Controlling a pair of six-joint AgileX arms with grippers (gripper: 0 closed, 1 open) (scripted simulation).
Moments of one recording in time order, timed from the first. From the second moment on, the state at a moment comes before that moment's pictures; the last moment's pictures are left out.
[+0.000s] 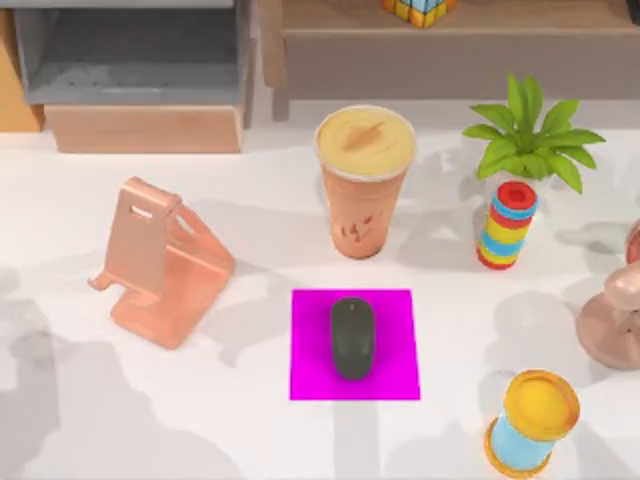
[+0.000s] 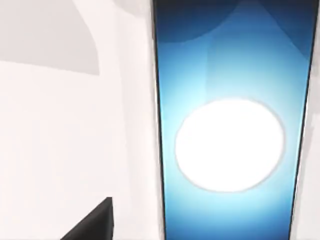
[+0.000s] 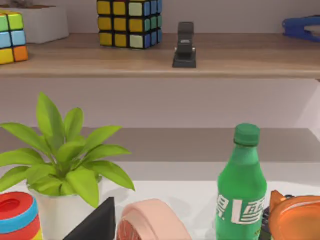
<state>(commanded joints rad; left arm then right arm) 0.41 1.59 0.98 -0.96 0.00 0.83 0.00 0.00 0.00 0.00 0.00 0.00</state>
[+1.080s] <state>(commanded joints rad) 0.43 1.73 0.81 -0.65 0.00 0.82 0.00 0.00 0.00 0.00 0.00 0.00</state>
